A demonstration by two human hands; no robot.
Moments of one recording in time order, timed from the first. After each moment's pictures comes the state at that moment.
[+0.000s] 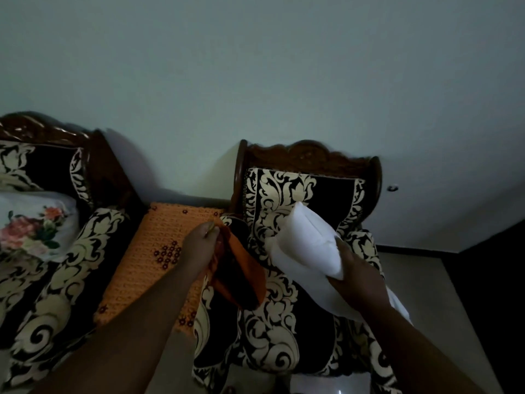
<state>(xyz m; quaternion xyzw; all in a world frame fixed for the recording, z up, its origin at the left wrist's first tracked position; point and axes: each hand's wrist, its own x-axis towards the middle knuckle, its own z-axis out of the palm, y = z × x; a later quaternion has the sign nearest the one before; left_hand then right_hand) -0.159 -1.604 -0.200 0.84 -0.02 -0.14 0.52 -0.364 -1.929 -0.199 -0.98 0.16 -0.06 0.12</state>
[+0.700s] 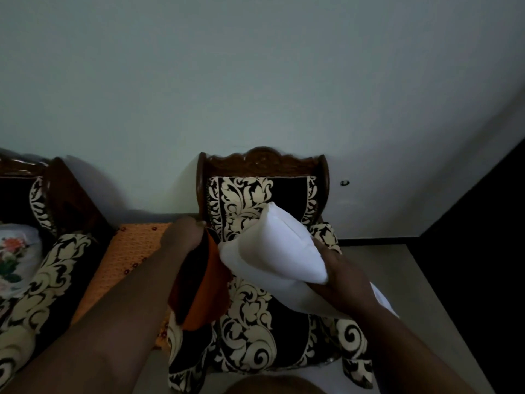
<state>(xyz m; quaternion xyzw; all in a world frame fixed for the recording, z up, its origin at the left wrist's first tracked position) -0.176 -1.670 -0.159 0.97 -0.11 -0.14 0.17 -0.479 -1.939 -0.137 -0.97 0.11 -0.15 0.17</state>
